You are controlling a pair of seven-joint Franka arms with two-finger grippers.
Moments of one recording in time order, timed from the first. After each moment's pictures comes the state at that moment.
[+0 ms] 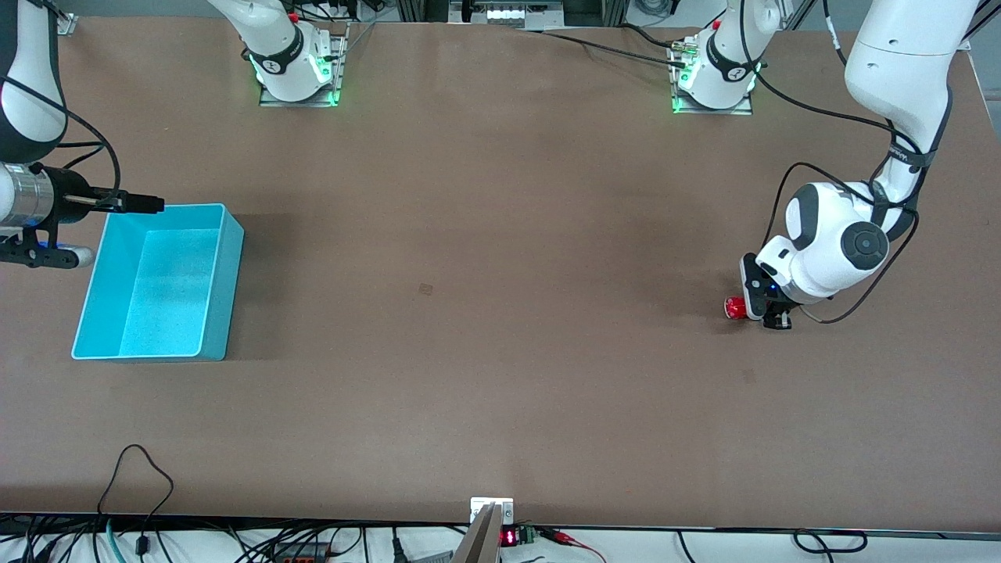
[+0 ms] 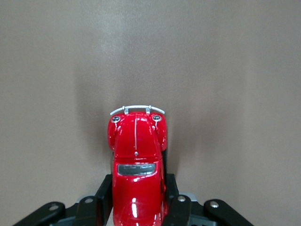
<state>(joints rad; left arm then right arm) 0.05 0.50 -0.01 -2.10 0.03 2.59 1.54 -0.06 0.21 -0.06 -1.64 0.00 1.44 0.00</state>
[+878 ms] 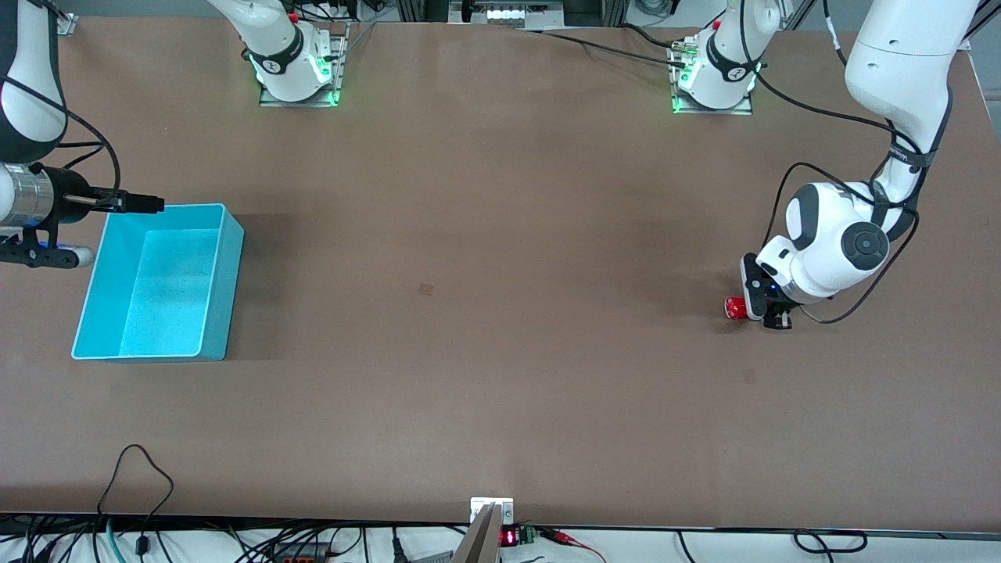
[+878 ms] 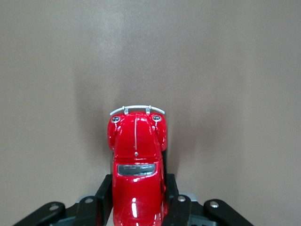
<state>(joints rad) 0.06 0.50 -0.01 -2.10 0.03 2.59 1.55 -0.06 0.21 -0.06 -1.64 0.00 1.44 -0.01</state>
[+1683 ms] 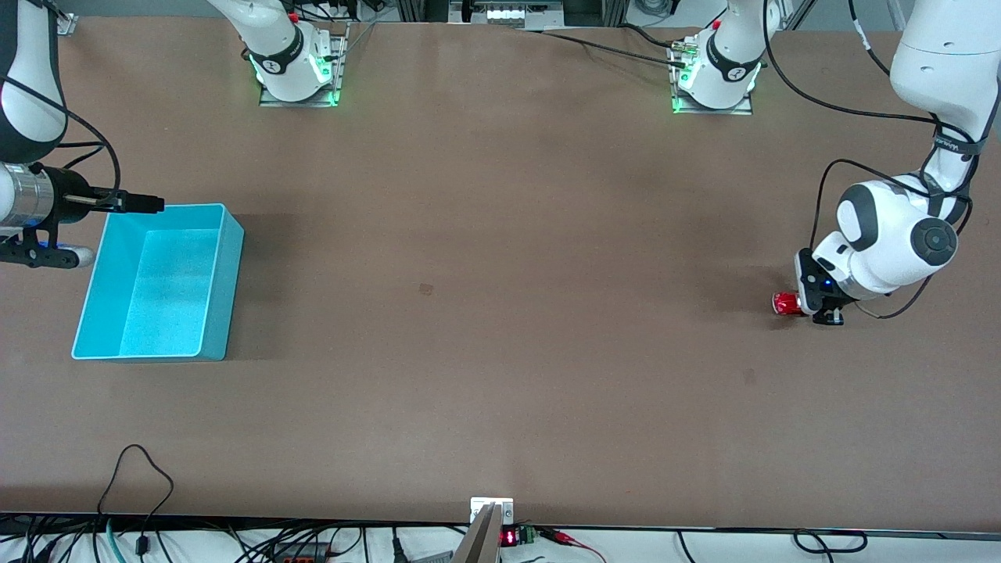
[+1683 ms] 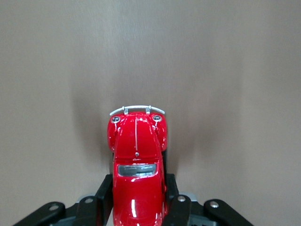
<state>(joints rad) 0.24 0.51 0.00 -2.08 0.03 2.58 1.78 -0.06 0.21 -0.06 -1.64 0.00 1.44 -0.01</state>
